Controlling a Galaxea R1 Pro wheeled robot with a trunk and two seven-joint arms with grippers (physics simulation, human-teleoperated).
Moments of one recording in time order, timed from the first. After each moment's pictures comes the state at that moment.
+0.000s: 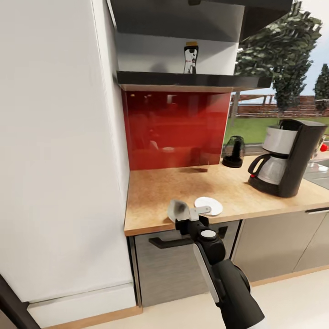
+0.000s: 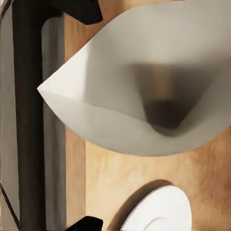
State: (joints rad) left arm 0.00 0.04 0.03 -0.06 0.01 -0.13 0.00; right arm -0.44 0.17 0.28 -1.49 0.05 0.78 -0.19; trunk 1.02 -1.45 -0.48
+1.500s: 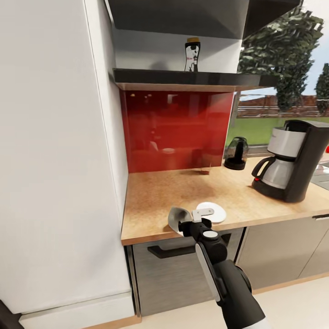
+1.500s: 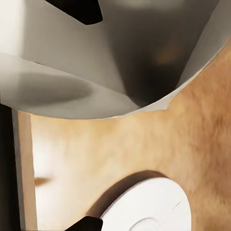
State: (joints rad) left arm 0.00 0.04 0.03 -0.05 0.01 -0.13 0.00; right arm -0.44 0.17 0.24 -1.46 0.05 0.78 -0.19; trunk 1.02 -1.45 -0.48
